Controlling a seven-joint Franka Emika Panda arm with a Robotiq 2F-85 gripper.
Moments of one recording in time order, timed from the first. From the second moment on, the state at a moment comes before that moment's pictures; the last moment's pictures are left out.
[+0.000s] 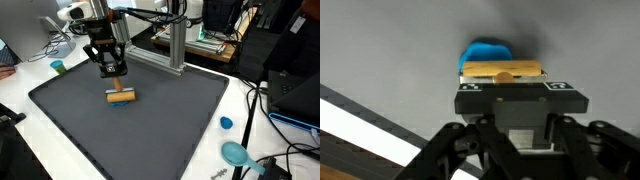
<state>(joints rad) -0.15 0.39 0.09 -1.89 0.10 2.41 -0.81</state>
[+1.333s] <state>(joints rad) -0.11 0.38 0.07 -1.90 -0.02 2.40 -0.68</state>
